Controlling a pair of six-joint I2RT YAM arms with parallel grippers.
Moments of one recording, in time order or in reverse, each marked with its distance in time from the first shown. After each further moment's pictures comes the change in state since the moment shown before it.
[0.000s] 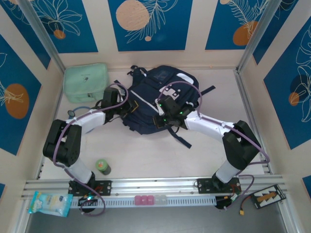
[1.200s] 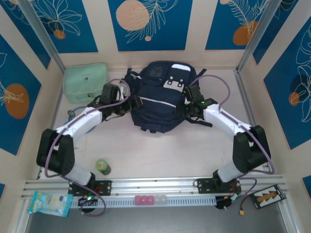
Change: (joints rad) left arm -0.039 -0.145 0.117 -0.346 -0.082 0.291; right arm -0.304 -0.108 -0.002 -0.151 0.045 0.100
